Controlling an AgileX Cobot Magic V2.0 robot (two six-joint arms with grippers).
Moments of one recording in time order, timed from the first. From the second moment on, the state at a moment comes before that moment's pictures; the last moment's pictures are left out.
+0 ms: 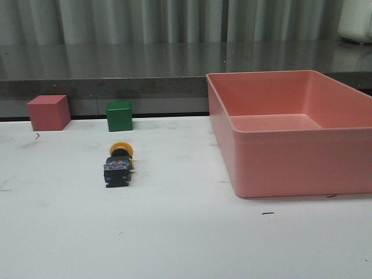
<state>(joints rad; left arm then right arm) 0.00 0.52 -0.69 -0.01 0.52 -0.01 0.30 0.53 -0.90 0.19 1.17 -0.16</state>
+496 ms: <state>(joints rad) 0.00 0.52 -0.70 -0.03 0.46 -0.01 0.30 0.53 -0.90 0.19 1.17 -0.16</state>
